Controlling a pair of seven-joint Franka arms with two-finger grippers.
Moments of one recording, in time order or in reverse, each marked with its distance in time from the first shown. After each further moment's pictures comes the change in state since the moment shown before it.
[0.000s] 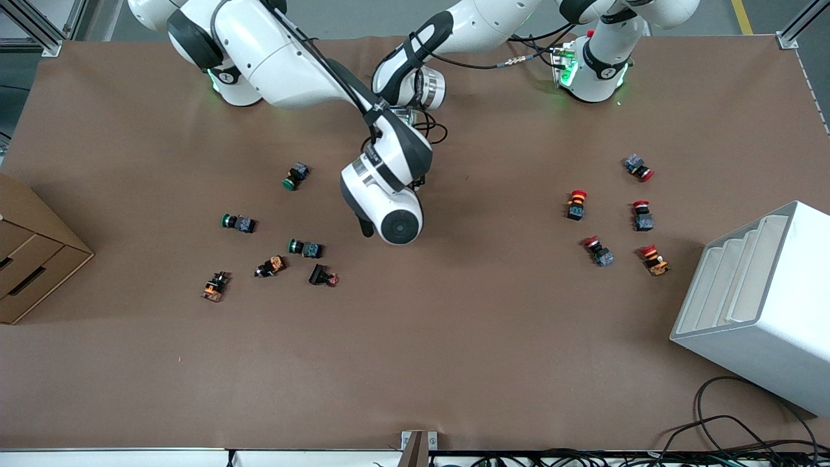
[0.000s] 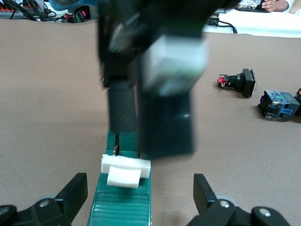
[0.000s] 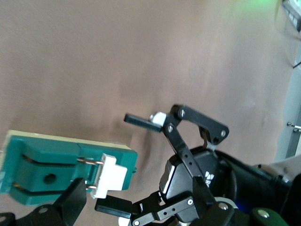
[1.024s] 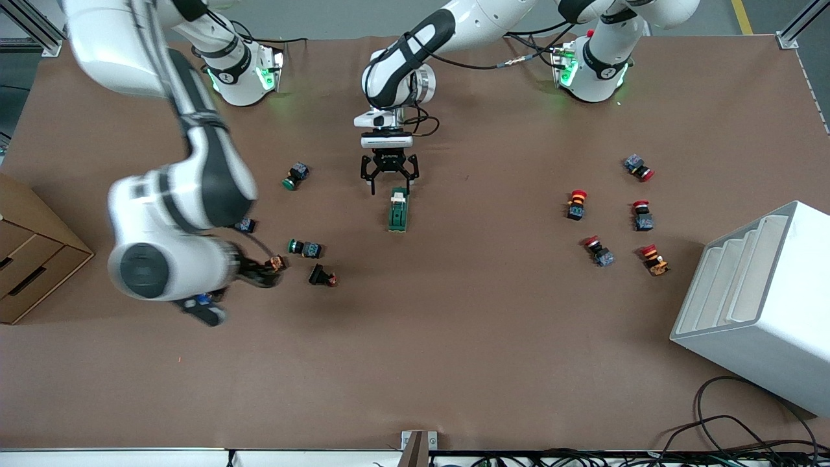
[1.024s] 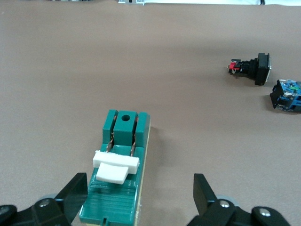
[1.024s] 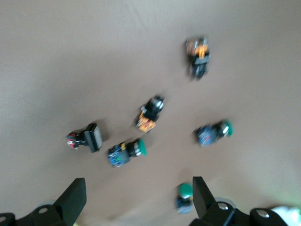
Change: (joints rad) left arm 0.002 -0.001 -0.029 0.112 -0.299 0.019 0.242; right arm -0.447 -0.259 -0.056 0.059 -0.270 -0.043 -1.254
